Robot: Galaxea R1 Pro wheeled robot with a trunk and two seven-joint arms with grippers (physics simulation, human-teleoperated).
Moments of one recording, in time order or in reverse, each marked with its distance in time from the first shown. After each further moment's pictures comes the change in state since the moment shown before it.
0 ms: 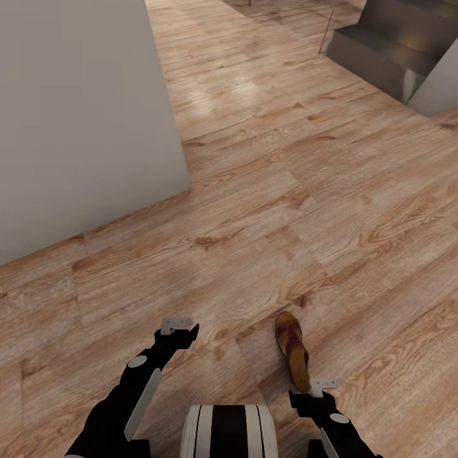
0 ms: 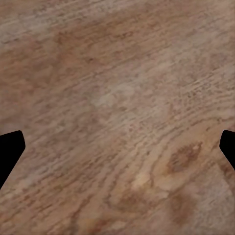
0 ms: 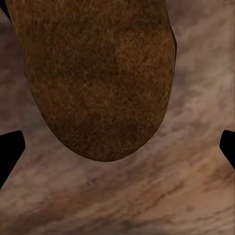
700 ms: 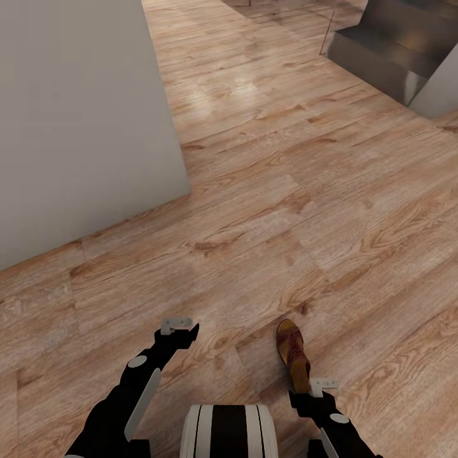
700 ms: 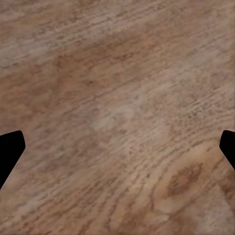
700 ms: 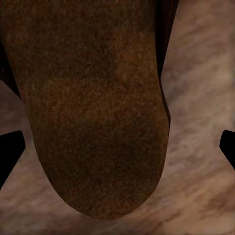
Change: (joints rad) left arm 0.000 0.000 0.000 0.000 0.001 0.001 0.000; right arm 0.000 0.000 0.000 0.000 0.000 0.000 0.000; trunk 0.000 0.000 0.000
